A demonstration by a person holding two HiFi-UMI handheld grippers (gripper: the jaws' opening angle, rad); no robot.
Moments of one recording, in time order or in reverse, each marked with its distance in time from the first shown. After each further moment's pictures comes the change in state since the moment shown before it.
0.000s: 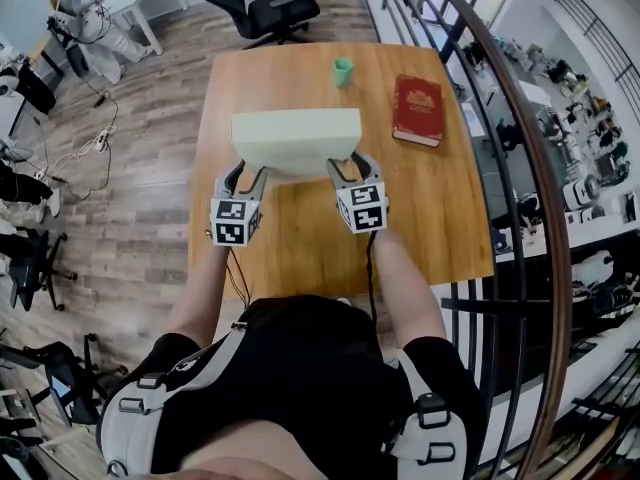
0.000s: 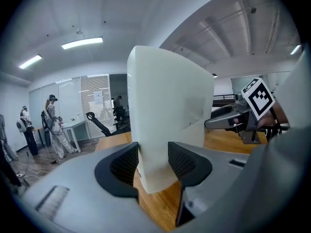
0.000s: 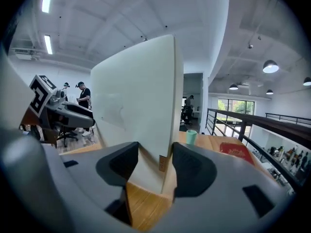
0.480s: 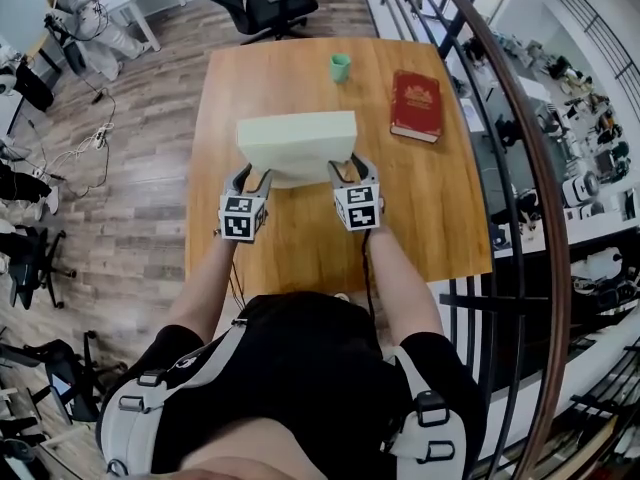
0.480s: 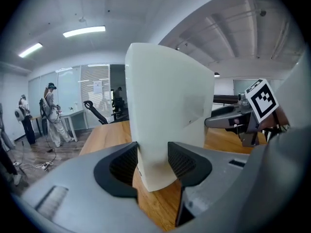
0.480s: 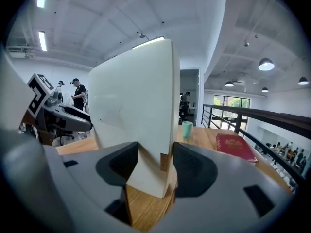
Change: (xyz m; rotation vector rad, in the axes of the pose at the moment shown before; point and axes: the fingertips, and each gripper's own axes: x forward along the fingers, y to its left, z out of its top) left arm 0.030 -0.016 -0.051 -0.058 0.080 -0.027; right arm 0.013 -0.011 -0.047 0.020 0.044 -0.047
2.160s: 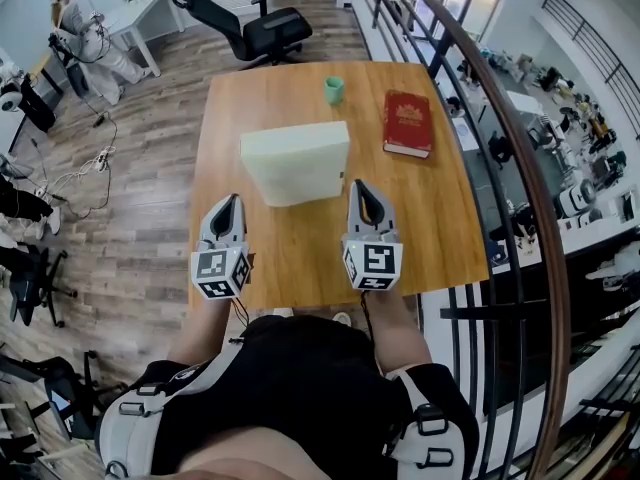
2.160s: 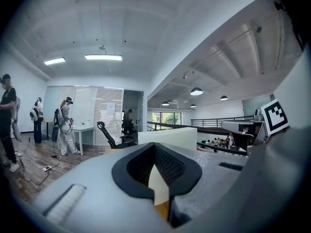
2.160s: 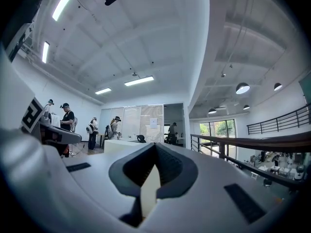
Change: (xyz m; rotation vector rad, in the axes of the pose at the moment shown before) left arm -0.143 -0.009 0.103 -0.090 -0.317 0.111; right arm -0.163 0.011 0.131 0.052 -0.430 -0.161
